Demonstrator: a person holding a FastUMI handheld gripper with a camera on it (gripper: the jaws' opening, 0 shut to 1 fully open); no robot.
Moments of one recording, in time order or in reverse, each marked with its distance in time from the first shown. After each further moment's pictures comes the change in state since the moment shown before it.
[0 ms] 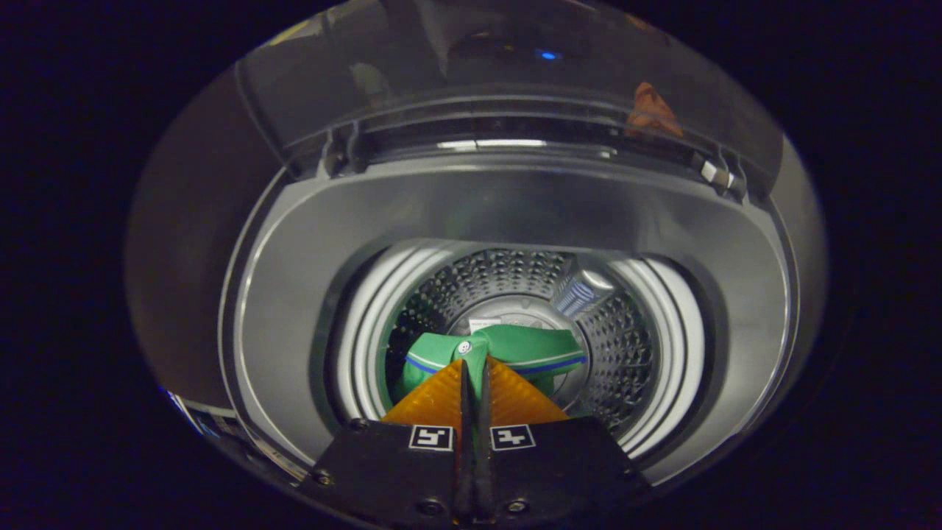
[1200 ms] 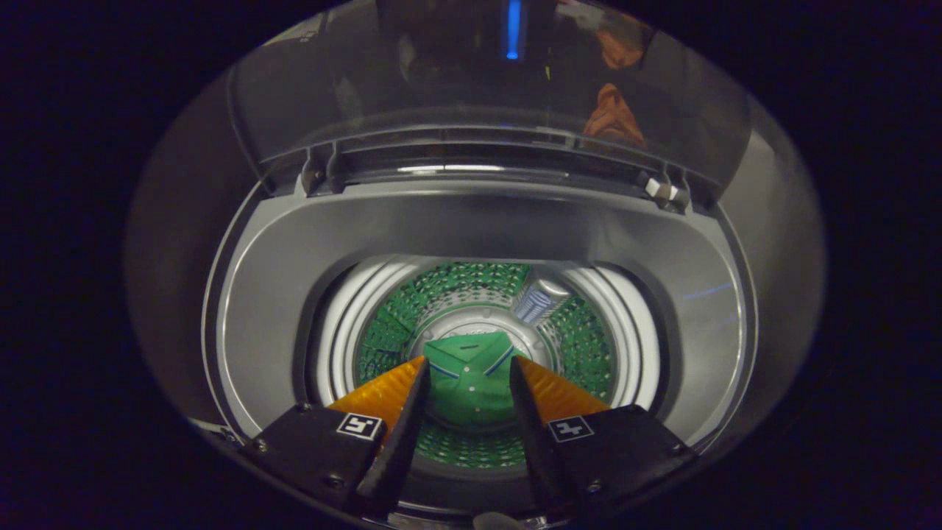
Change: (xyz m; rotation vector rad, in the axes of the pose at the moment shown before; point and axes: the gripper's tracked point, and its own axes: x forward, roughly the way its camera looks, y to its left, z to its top) arm -0.022 -0.016 0.015 0.005 -0.125 -0.164
